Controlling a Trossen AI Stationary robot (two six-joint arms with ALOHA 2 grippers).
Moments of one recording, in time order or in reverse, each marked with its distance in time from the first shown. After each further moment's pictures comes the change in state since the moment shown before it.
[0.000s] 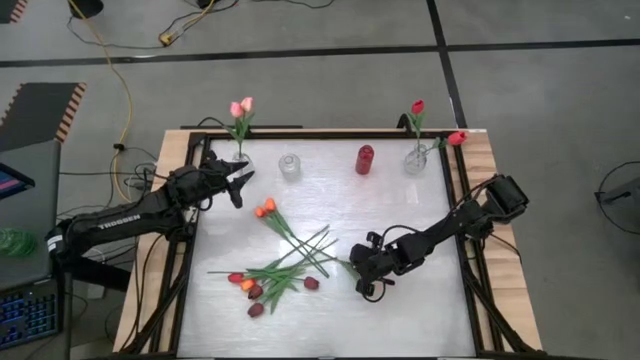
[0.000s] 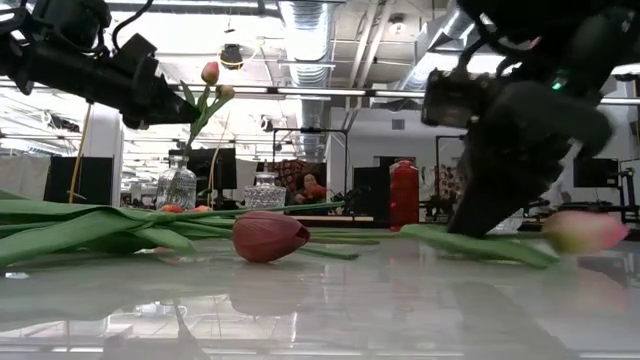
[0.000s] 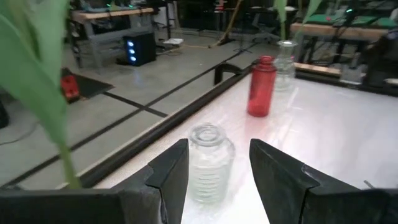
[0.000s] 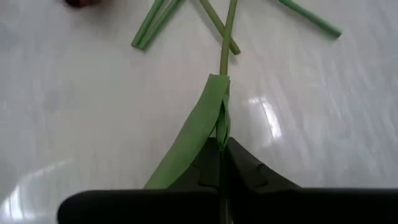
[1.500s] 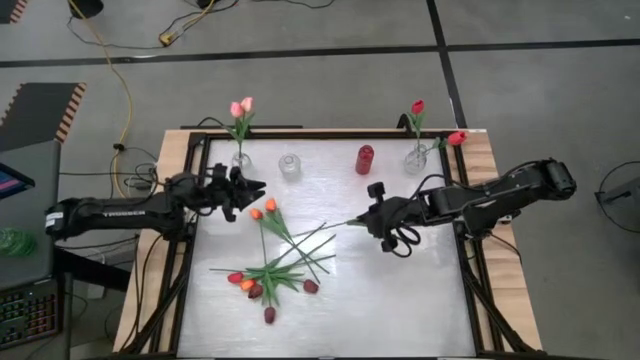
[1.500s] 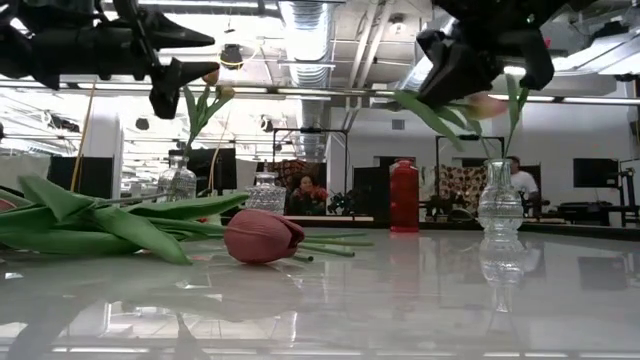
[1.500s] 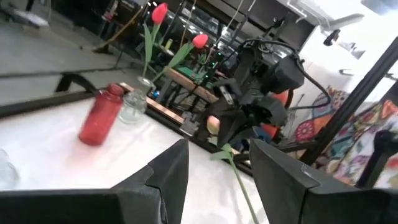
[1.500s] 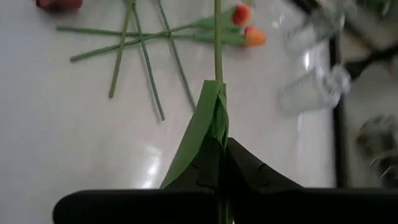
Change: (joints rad) left arm -0.216 0.174 0.000 0.435 0.239 -0.537; right arm -0.261 -0.473 0.002 -0.188 0.021 -1.103
